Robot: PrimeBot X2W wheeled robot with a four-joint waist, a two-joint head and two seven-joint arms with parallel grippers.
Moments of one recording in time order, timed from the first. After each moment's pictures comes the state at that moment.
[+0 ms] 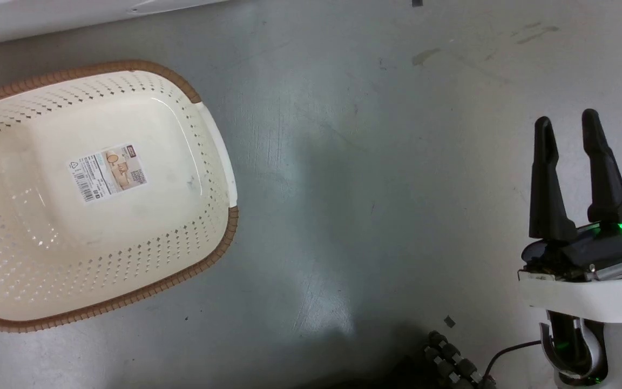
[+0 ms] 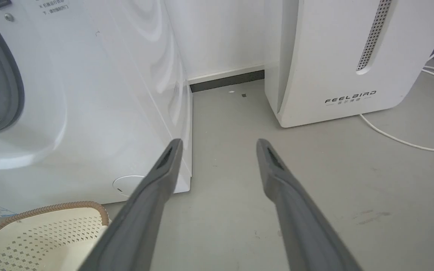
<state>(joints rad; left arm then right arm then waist) -1.58 0.64 -0.31 0.82 -0.29 -0.13 0.17 -0.24 -0.05 0.04 -0.21 0.37 0.13 -0.26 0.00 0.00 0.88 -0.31</state>
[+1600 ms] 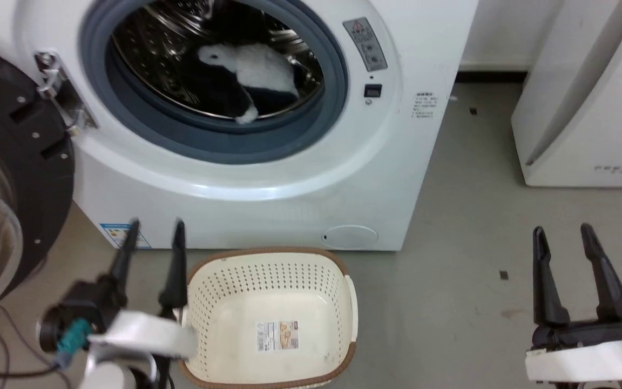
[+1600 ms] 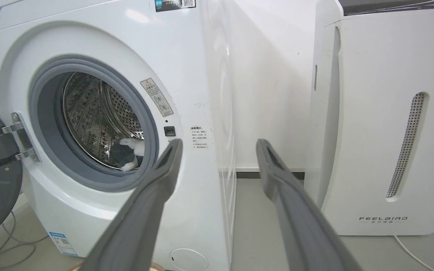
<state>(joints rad) -0.15 0.23 -0.13 0.11 -0.34 0.02 -0.26 0.00 -0.05 -0.06 -0.10 0.15 0.13 -0.26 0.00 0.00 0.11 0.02</state>
